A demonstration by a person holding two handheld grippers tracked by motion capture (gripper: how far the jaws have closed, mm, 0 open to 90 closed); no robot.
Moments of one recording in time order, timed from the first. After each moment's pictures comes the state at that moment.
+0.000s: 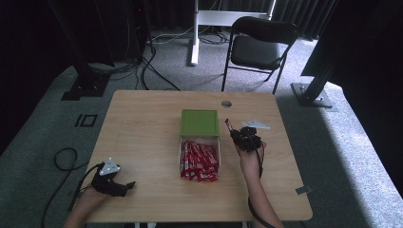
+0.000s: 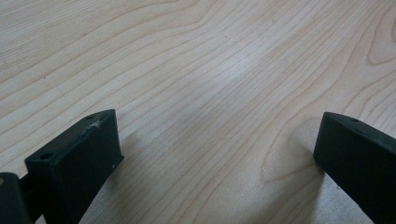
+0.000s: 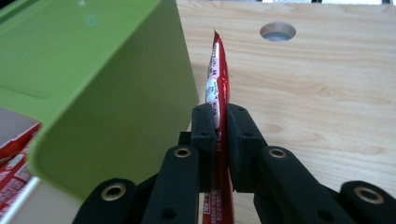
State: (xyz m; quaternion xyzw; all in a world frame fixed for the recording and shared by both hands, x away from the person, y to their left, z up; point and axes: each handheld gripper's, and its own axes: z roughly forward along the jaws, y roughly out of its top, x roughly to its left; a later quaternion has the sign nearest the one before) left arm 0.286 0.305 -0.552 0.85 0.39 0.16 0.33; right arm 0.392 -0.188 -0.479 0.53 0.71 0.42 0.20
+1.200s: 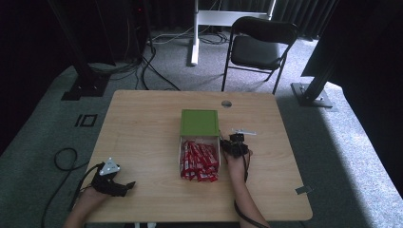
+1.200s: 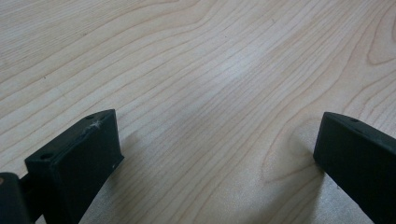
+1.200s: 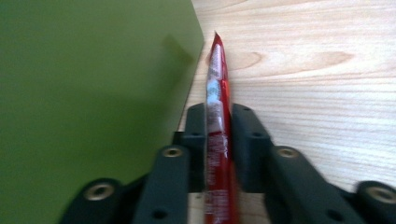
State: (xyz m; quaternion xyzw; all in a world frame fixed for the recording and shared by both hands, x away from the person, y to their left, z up) left arm 0.286 0.305 -0.552 0.85 0.39 0.16 0.33; right arm 0.411 -0.162 -0.544 0.60 0.69 0.39 0.13
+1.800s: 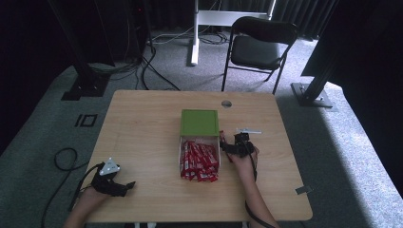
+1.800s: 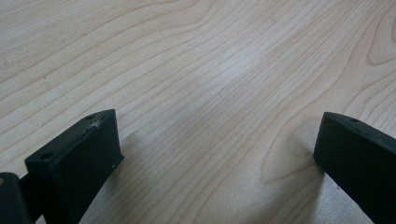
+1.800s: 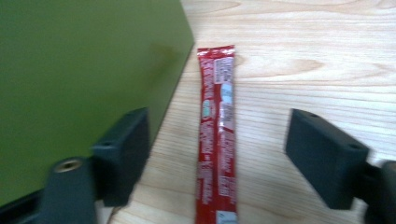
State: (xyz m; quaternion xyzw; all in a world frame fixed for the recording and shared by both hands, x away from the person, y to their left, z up) left arm 0.286 0.305 -0.552 0.85 0.39 0.16 0.33; right arm 0.409 -0.182 -0.537 0.57 0.71 0.39 0.13
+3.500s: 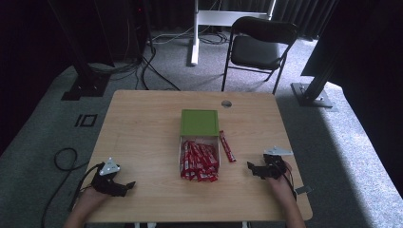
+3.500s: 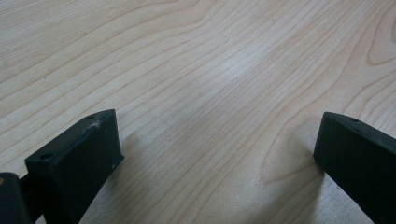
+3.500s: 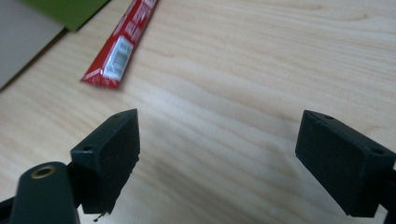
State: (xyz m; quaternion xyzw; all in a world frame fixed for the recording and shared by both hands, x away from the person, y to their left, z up) left arm 0.286 0.305 -0.552 0.85 0.39 0.16 0.33; right arm 0.338 -0.283 -0.548 0.49 0.77 0.37 0.18
